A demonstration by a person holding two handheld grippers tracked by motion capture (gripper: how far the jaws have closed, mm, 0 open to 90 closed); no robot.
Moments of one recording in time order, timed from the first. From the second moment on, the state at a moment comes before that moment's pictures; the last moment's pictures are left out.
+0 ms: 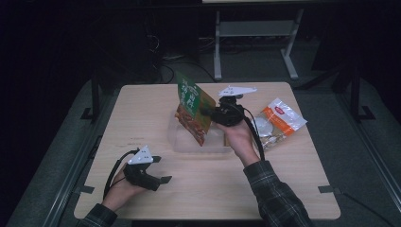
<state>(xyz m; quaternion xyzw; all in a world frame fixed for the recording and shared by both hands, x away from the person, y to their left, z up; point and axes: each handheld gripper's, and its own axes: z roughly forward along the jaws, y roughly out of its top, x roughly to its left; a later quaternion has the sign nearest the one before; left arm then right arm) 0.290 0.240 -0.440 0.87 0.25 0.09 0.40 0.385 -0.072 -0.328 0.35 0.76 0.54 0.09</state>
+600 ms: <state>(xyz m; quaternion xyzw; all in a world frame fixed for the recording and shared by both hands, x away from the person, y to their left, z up) 0.289 0.235 -0.444 0.88 0.24 0.08 0.39 0.395 -0.054 -0.354 0.35 0.78 0.51 0.10</state>
